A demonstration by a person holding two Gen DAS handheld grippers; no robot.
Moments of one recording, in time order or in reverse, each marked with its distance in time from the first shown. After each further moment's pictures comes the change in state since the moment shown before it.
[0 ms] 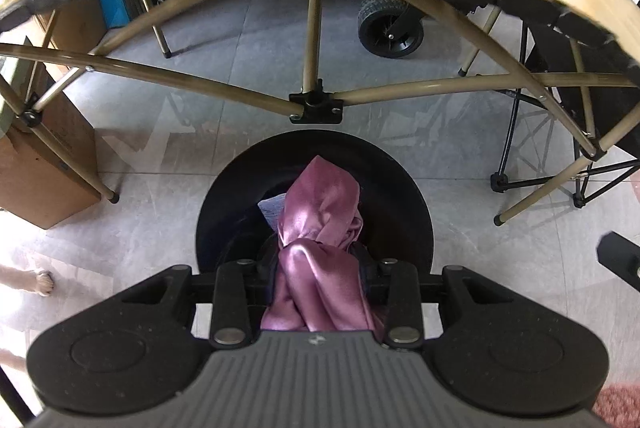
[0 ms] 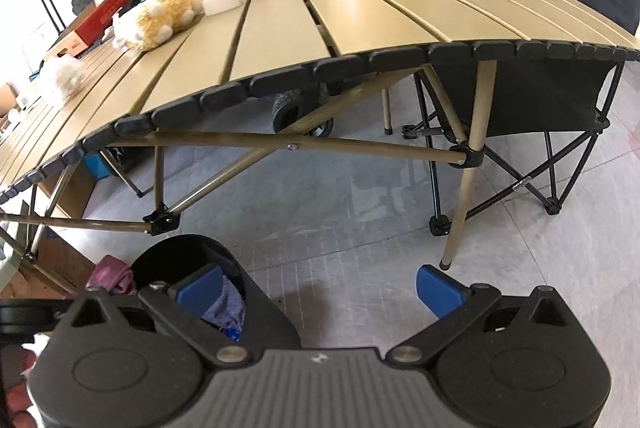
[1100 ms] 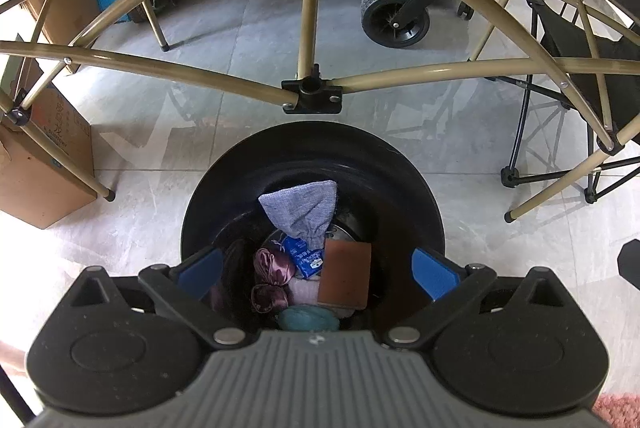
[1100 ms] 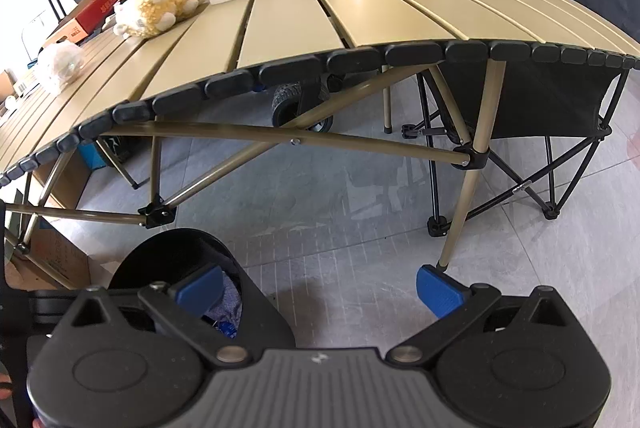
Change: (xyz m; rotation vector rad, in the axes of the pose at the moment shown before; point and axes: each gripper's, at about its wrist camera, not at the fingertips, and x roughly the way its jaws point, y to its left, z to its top) left arm 0.024 -0.005 0.001 0.012 0.019 0.020; right arm 0.008 0.009 0.000 -0.029 0.013 -0.018
